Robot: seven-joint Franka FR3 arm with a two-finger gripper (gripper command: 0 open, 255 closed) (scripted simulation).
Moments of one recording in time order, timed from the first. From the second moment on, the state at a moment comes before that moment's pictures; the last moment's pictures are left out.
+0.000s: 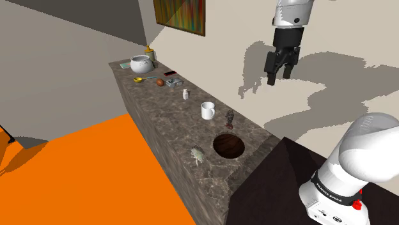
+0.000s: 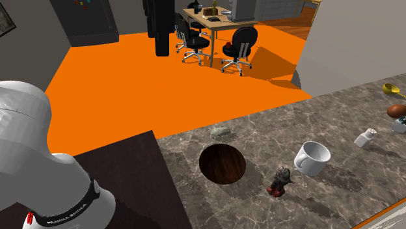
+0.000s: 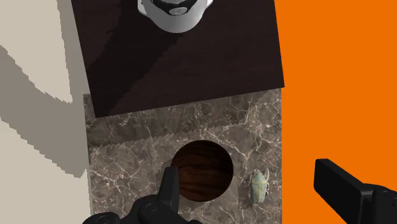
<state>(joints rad) -0.02 -0.76 0.02 -2.33 0.07 1.45 0.11</state>
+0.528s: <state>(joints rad) -0.04 -0.74 -0.03 -2.49 0.03 1.69 0.04</state>
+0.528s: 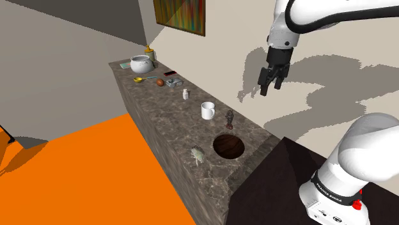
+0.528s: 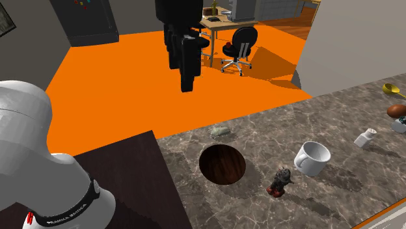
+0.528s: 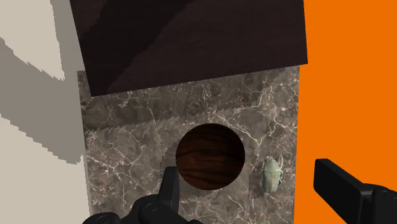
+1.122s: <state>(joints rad) -0.07 -0.57 -0.11 -2.65 0.00 2.10 -0.08</state>
